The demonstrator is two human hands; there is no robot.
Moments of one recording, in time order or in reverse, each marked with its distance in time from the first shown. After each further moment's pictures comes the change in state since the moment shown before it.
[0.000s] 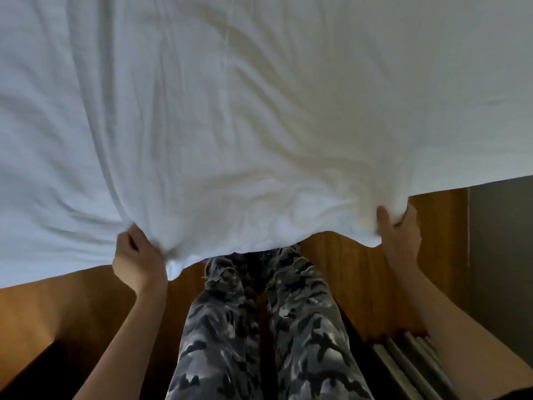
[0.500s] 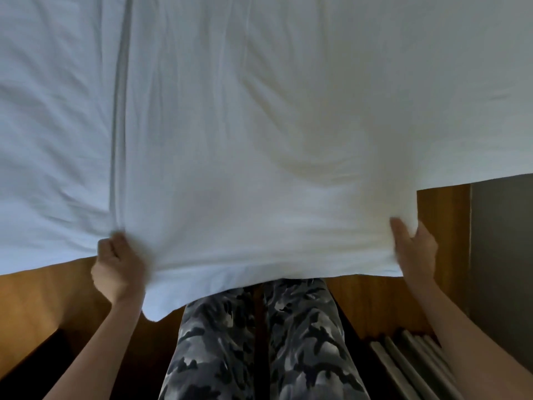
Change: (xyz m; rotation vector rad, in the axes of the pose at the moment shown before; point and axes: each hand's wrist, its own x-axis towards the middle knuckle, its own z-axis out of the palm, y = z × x) left_hand 0.003 -0.029 -0.028 0.161 -0.006 -0.021; right_hand -0.010 0.030 -0.038 0.035 -0.115 -0.003
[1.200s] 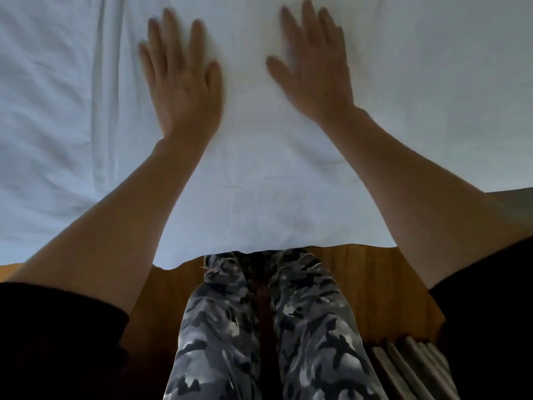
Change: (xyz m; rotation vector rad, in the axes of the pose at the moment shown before) left_hand 0.064 0.211 0.087 0.283 0.030 0.905; right_hand 0.082 -0.272 0.158 -0.667 0.015 -0.971
